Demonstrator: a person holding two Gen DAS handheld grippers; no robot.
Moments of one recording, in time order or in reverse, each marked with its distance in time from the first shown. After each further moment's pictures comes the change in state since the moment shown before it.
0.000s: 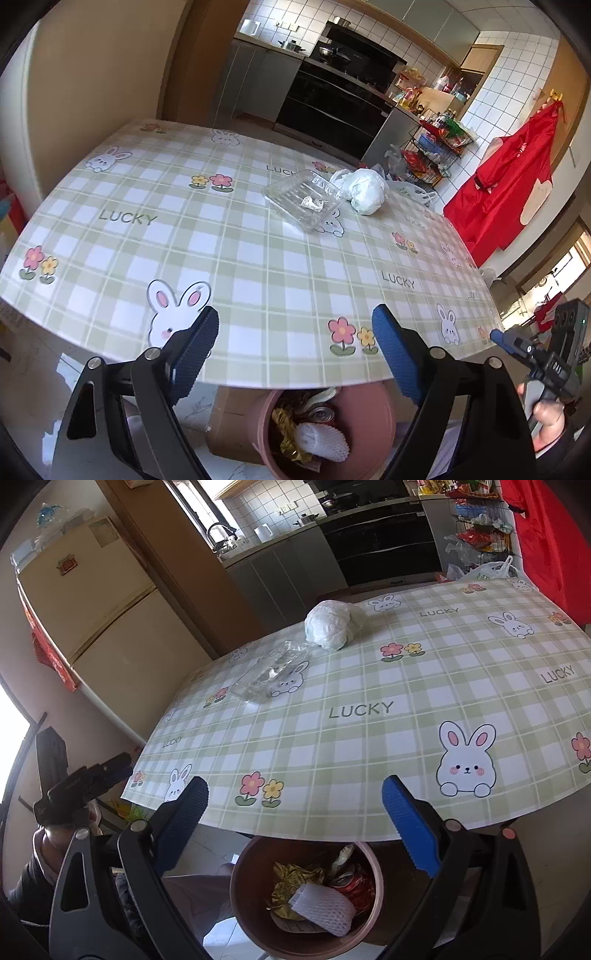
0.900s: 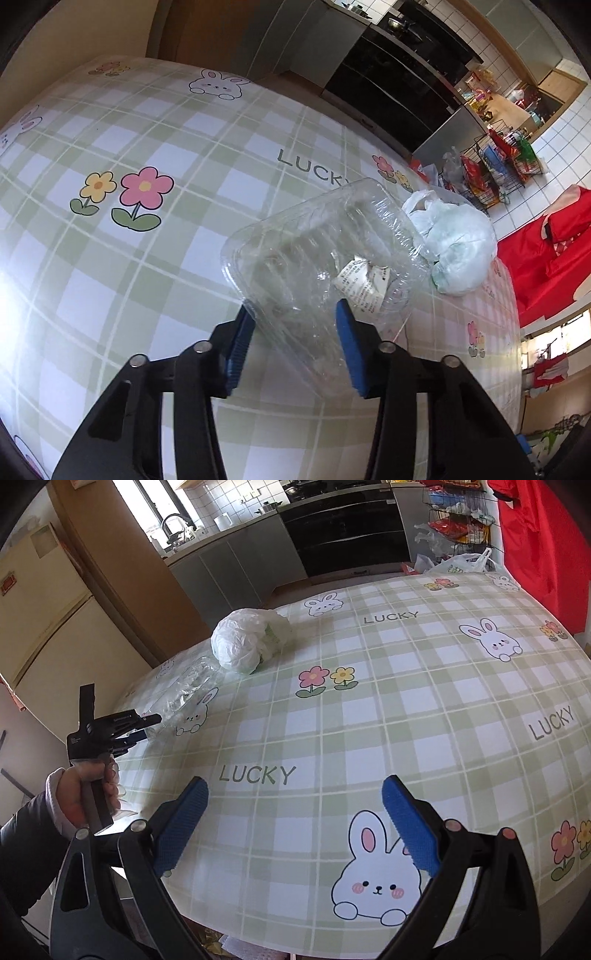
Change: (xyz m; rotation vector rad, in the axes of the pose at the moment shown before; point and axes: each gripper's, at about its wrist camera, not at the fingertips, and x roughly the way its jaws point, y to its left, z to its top) left arm 0.249 0.019 0.115 -0.196 0.133 0.125; right arm 0.071 -0.093 0.081 0.016 0.056 -0.123
